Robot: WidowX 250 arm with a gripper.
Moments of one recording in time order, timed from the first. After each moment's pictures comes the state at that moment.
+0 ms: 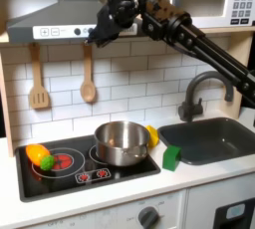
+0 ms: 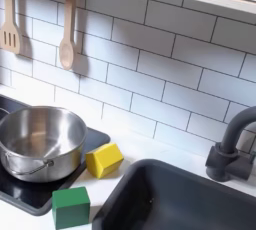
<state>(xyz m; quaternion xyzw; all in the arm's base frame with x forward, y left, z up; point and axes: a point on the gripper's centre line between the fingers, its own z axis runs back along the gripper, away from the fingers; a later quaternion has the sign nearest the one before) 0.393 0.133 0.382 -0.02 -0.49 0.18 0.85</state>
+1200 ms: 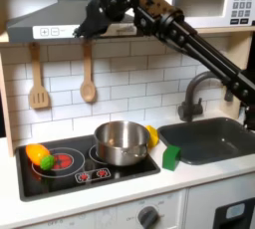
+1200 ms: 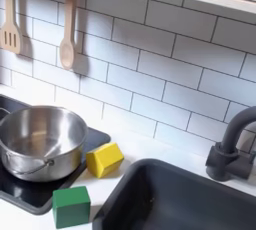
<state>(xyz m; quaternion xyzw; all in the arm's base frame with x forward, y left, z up) 0.400 0.149 0.397 -0.01 -0.51 0.20 0.83</state>
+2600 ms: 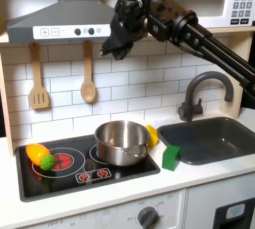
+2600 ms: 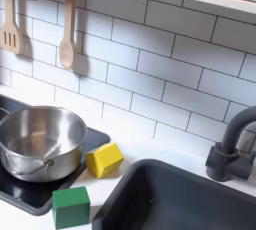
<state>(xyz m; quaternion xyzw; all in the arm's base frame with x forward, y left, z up) 0.364 0.106 0.360 -0.08 -0.40 0.15 0.90</state>
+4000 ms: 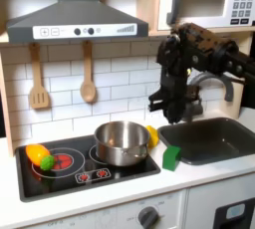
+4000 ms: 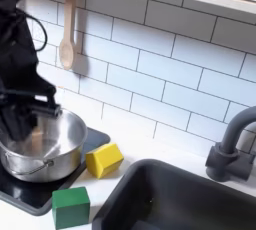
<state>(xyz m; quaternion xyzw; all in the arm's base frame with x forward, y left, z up) 0.251 0.041 0.264 -0.06 -0.14 -0.01 0.99</state>
